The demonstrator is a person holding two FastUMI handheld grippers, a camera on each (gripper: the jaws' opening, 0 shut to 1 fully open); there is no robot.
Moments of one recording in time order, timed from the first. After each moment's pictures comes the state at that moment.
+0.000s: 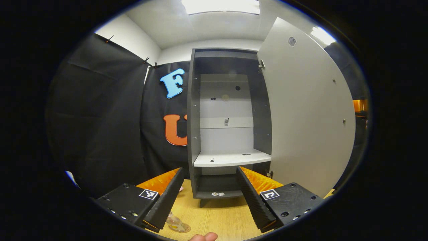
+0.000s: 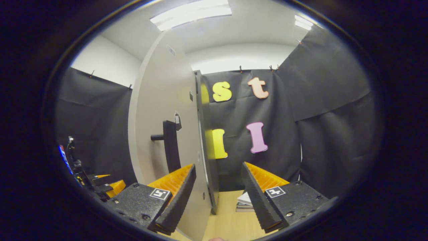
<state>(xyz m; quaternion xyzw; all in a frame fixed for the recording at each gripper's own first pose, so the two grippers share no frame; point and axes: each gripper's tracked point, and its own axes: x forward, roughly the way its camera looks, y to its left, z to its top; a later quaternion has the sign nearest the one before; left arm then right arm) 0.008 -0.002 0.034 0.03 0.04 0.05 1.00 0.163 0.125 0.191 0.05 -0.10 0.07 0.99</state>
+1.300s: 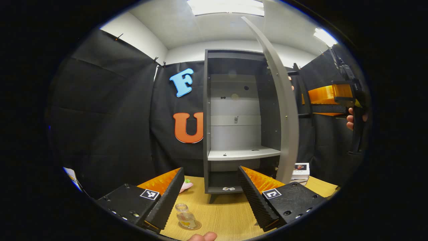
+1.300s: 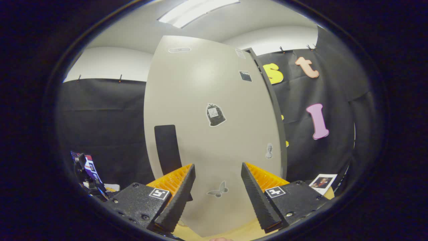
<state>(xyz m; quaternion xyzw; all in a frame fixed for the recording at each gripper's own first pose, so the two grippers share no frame) -0.032 0.047 0.025 0.02 0.03 0.08 1.00 0.218 0.317 0.187 0.07 -0.05 0.29 0.95</state>
